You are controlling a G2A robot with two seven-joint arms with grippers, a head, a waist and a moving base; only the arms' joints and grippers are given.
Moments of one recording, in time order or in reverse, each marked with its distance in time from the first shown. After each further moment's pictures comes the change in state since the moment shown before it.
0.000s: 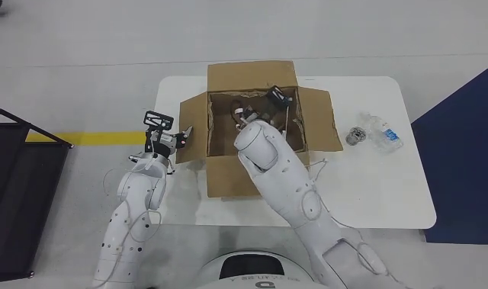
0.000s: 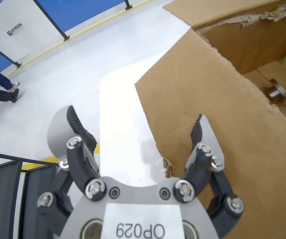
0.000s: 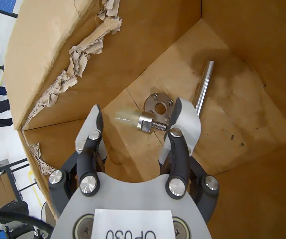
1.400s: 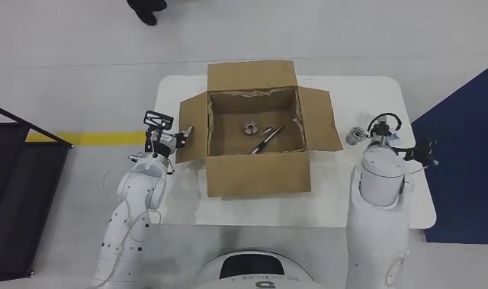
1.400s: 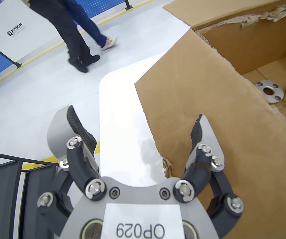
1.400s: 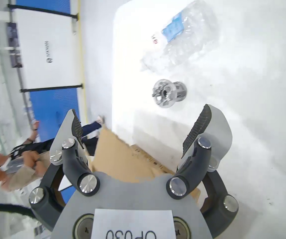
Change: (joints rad) left arm 0.000 0.000 0.000 0.000 0.000 0.000 0.000; right arm -0.384 0.065 0.706 -0.582 0.222 -0.038 -0.171
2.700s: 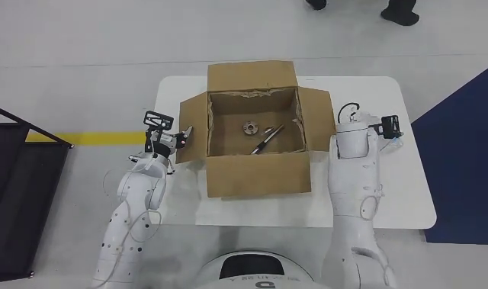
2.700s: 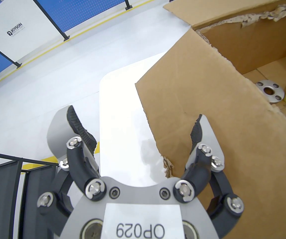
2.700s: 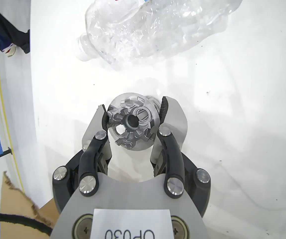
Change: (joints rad) left arm 0.000 0.000 0.000 0.000 0.000 0.000 0.000; right arm 0.278 -0.042 0.065 0.443 -0.390 0.038 0.215
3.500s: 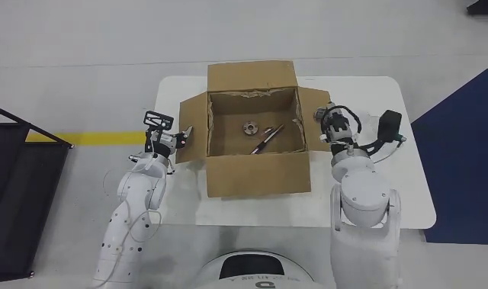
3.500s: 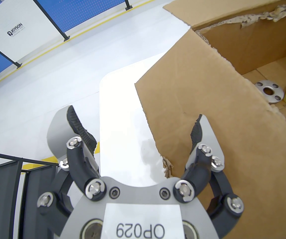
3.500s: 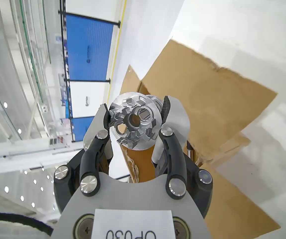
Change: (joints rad) left arm 0.000 0.000 0.000 0.000 0.000 0.000 0.000; right arm -0.475 0.002 -0.380 -0.788 0.153 -0.297 0.135
